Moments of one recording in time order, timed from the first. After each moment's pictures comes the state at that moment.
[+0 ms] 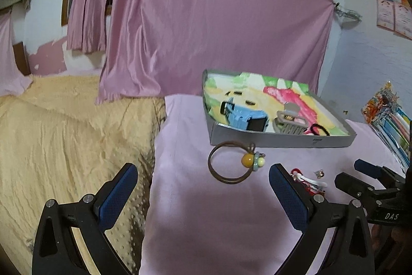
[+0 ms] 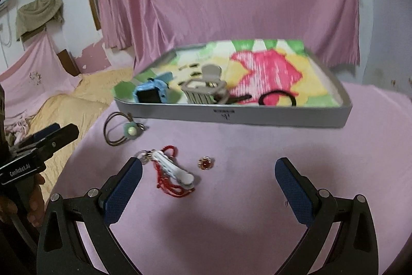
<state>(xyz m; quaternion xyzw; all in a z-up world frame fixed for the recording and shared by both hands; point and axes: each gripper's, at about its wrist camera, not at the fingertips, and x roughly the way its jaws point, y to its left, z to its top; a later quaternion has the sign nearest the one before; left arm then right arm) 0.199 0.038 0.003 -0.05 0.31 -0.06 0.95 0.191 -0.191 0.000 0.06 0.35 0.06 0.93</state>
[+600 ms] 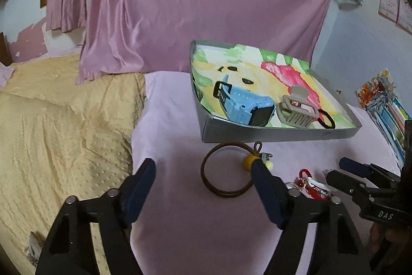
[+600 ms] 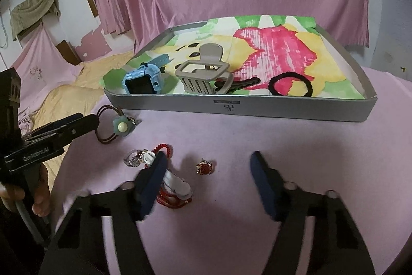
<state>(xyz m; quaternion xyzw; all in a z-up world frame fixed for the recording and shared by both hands) 0.254 0.031 -0.014 -0.05 0.39 -0.10 0.91 0.224 -0.183 -0.014 0.07 0.41 0.08 0.91</state>
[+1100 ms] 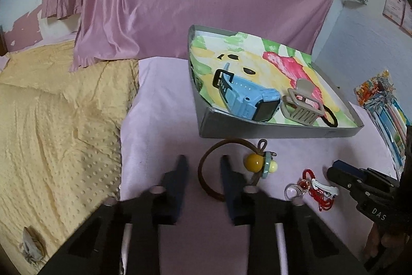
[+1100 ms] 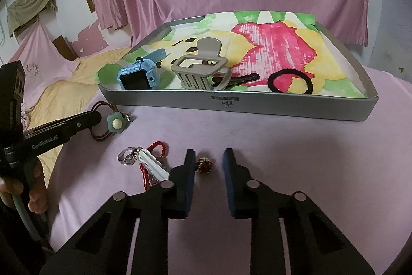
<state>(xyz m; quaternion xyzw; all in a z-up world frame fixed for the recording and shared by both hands) 0.270 0.031 -0.026 -0.07 0.42 -0.11 0.90 0.227 -0.180 -0.016 0.06 0.42 0.07 0.90</state>
